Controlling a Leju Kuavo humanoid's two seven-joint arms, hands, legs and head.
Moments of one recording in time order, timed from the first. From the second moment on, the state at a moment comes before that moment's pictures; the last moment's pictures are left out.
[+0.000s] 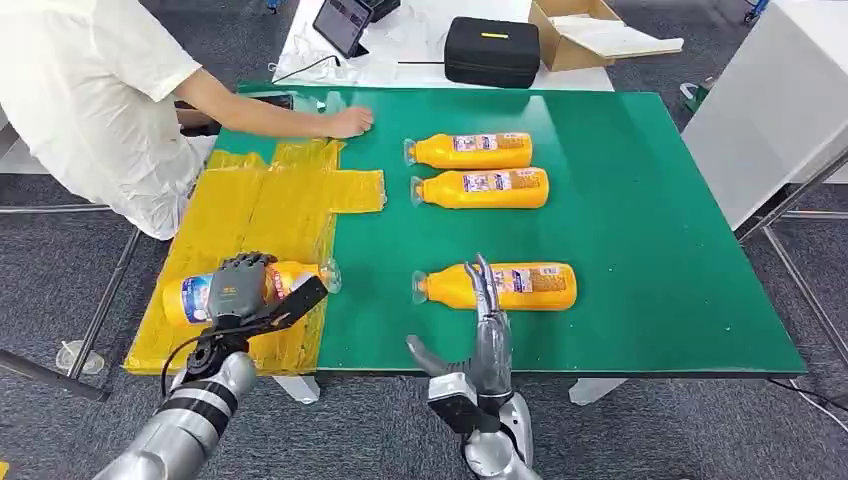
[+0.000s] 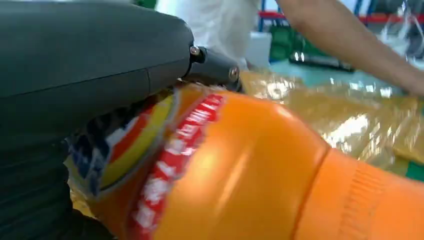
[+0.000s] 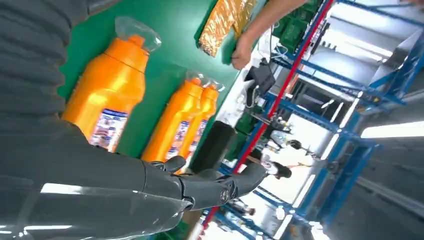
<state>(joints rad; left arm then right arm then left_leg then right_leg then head) -0.51 -0.09 -0.18 -0.49 -1.15 0.35 -0.24 -0.05 0.19 0.43 -1.20 0.37 -0.70 -0.70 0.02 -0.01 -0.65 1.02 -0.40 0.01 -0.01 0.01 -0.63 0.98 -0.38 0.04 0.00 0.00</state>
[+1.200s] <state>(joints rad) -0.43 -0.08 -0.39 -0.71 -0.96 0.26 -0.37 -0.06 0.18 0.37 -1.17 0.54 -0.70 -0.70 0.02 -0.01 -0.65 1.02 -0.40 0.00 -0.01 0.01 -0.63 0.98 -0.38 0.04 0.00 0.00</state>
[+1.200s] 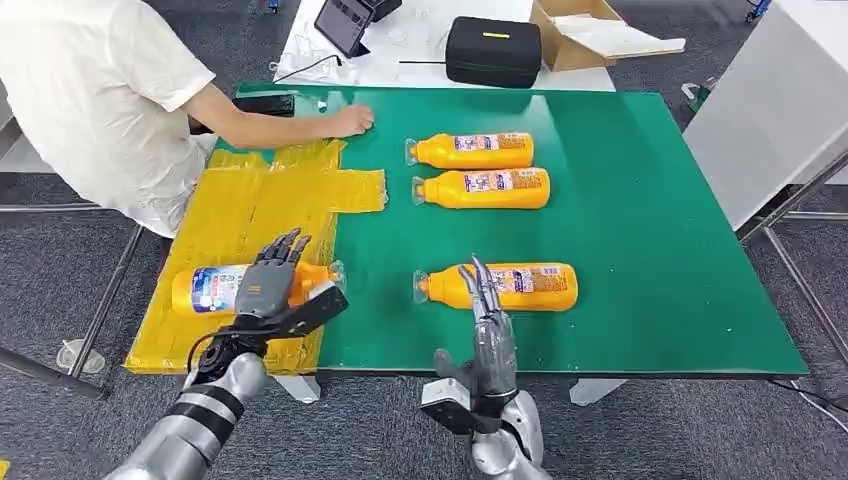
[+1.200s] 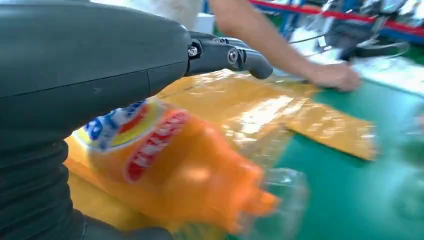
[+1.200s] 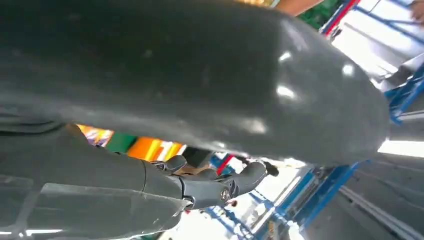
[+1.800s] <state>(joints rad) -0.32 -0.10 -0.52 -0.88 -0.83 0.34 -0.38 -0.20 0.07 0.32 -0.99 0.95 -0.65 -0.35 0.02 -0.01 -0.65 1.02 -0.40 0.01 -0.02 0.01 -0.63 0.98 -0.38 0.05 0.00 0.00</state>
